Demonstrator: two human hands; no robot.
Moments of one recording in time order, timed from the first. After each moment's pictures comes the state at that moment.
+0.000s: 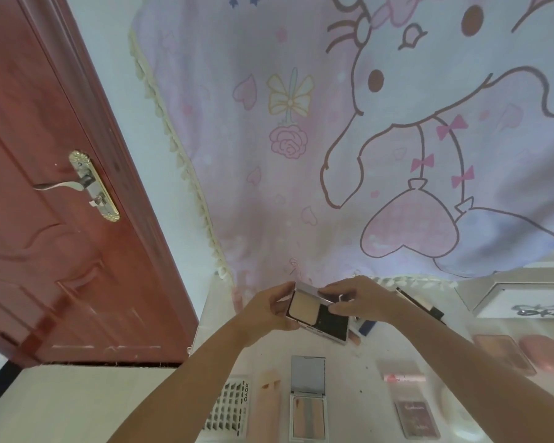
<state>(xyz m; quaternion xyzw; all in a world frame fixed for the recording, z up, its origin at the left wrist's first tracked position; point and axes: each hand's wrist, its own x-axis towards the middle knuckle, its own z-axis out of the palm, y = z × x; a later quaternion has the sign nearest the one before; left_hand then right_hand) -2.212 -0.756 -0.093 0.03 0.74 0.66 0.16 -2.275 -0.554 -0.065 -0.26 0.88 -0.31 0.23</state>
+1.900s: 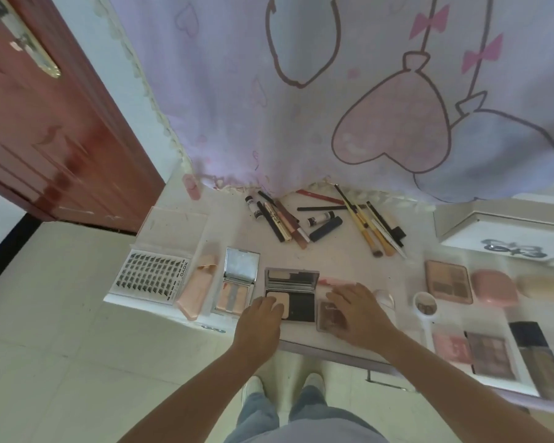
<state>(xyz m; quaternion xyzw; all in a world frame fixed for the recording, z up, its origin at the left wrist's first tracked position) -2.124 -0.570 -0.235 -0.02 0.99 0.10 0.07 -2.223 -0.382 -0.232 -0.40 0.90 -0.03 0.18</state>
